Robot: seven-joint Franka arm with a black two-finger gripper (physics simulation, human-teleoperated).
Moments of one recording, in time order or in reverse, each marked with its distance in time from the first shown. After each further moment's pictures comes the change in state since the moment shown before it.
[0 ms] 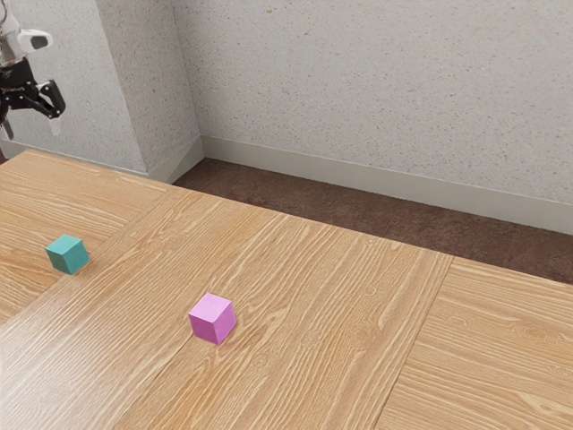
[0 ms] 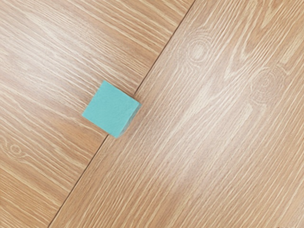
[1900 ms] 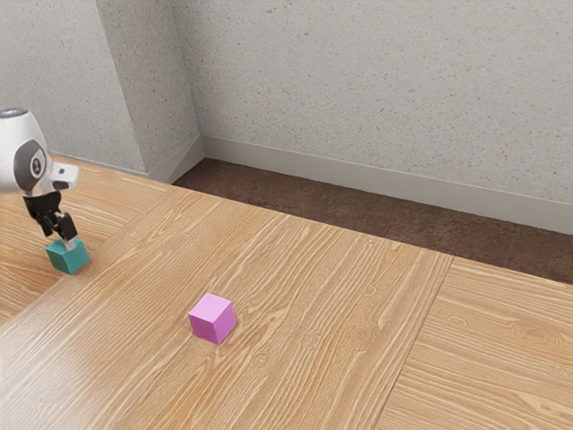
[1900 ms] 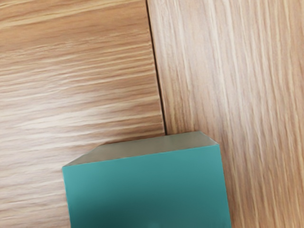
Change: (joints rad) arm 0.212 0.244 -0.152 -0.413 0.086 0.687 0.765
